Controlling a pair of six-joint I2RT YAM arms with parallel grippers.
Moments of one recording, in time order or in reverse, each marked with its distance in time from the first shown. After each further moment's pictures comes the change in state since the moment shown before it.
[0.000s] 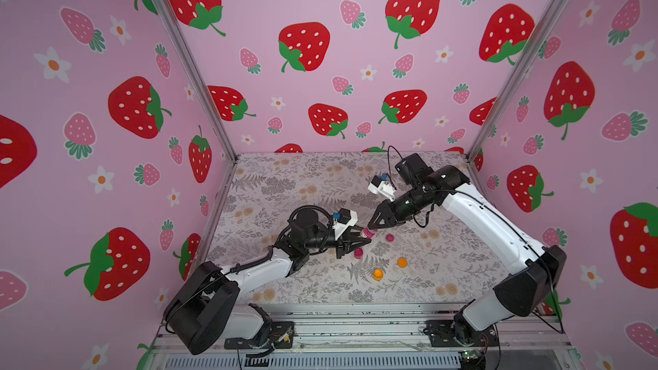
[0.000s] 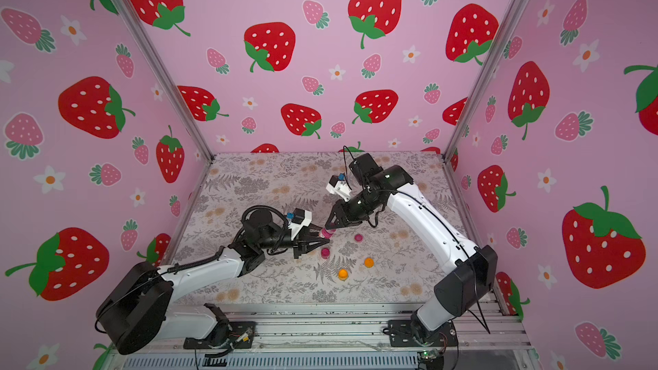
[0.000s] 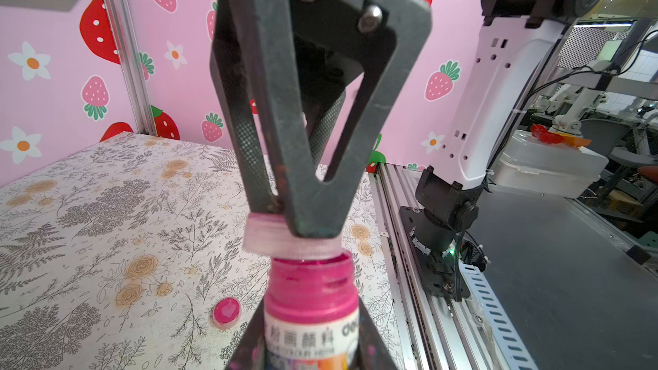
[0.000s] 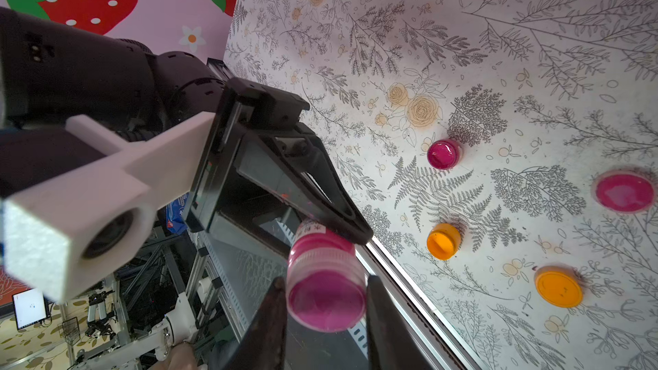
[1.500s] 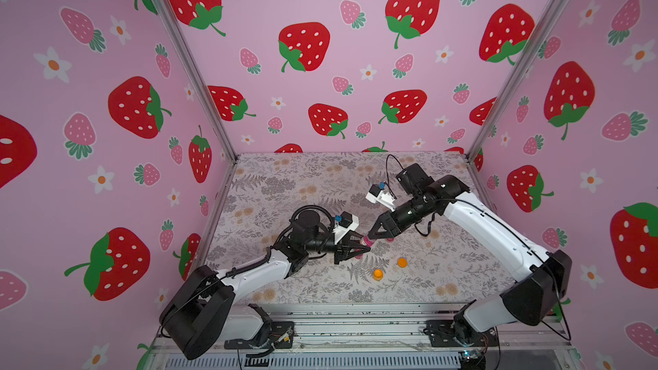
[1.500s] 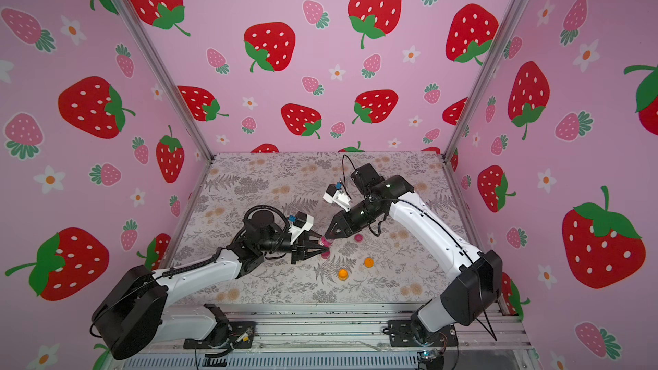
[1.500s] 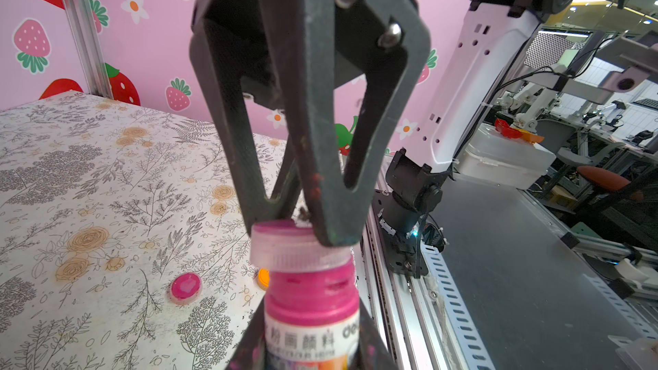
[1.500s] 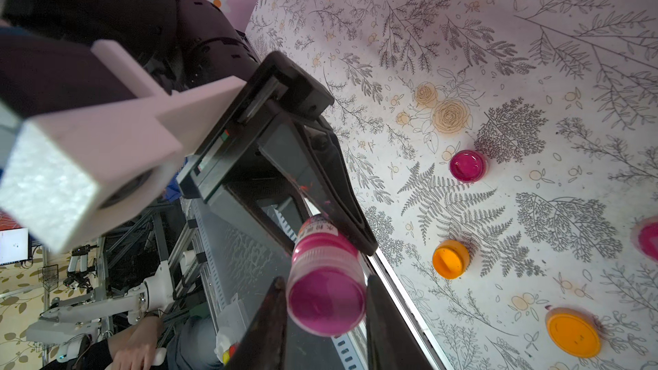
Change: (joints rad) left arm -0.013 -0.038 0.000 -0.125 0.061 -0.027; right arm 0.013 -0.070 -0.154 0.053 -0.080 -0.176
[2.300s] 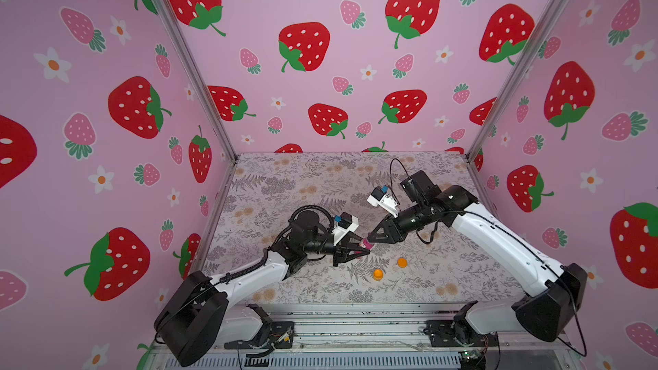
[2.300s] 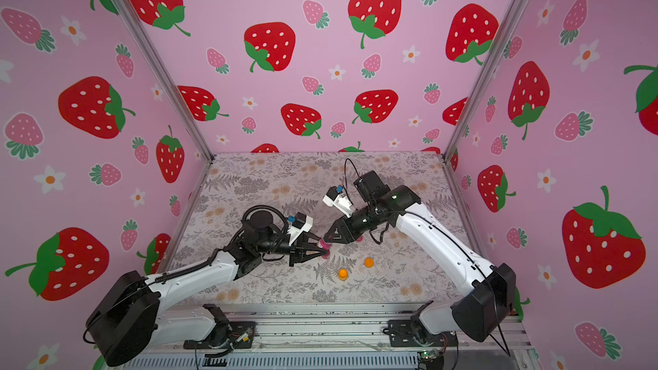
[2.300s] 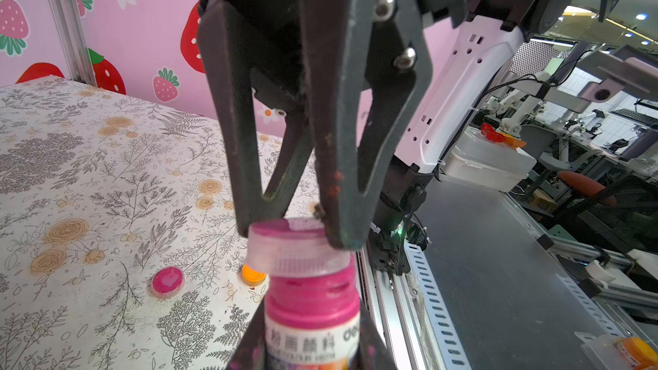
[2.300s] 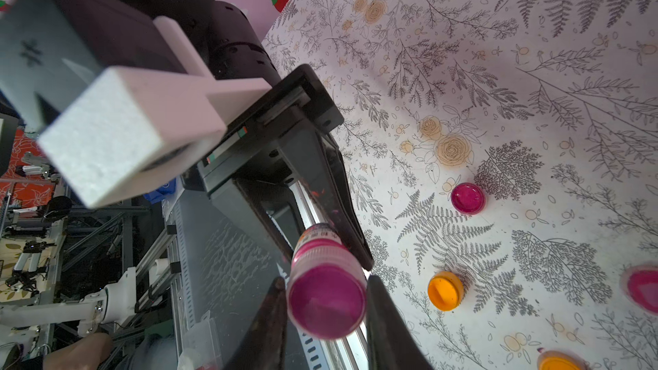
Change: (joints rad) left arm -0.008 -0.043 0.004 -0.066 0.018 -0.027; right arm 0.033 -0.104 -0.108 0.077 0.010 -0.063
